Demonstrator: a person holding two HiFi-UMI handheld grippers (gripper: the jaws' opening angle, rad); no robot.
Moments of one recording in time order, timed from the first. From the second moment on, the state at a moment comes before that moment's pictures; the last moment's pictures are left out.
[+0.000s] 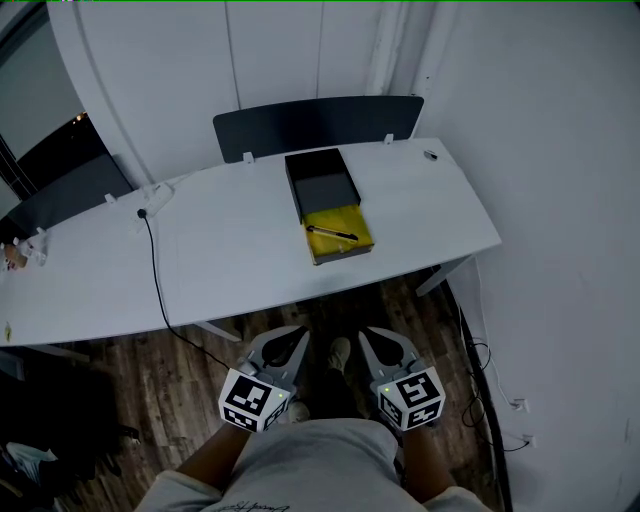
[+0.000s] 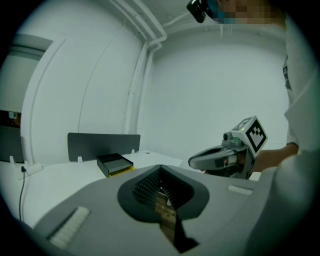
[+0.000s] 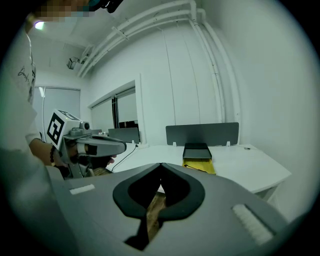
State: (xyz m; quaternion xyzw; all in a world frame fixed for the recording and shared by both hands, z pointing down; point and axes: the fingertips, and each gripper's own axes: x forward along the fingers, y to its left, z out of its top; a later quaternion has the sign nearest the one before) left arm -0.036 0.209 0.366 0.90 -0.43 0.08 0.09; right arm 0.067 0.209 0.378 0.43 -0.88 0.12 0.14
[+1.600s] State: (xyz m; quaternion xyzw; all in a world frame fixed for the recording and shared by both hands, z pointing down) left arm -0.009 -0.069 0.361 0.85 -0.51 0.08 0.10; right arm 0.098 -0.090 0.372 0.34 -0.92 0.10 0.17
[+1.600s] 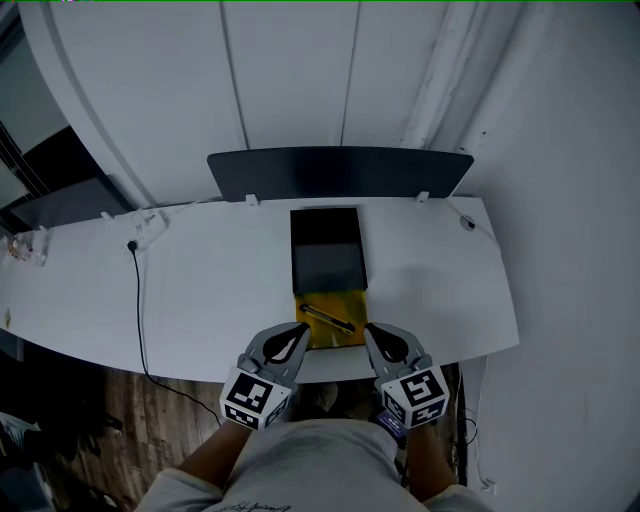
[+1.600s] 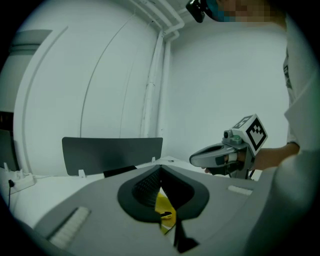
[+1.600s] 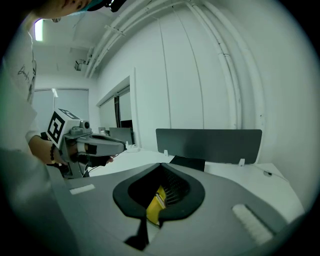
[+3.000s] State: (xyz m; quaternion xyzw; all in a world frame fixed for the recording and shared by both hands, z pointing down) left arm -0.023 -0.099 0.375 0.84 -0.52 0.10 0.13; right arm 0.082 -0.115 0.393 0.30 -0.93 0.11 0.20
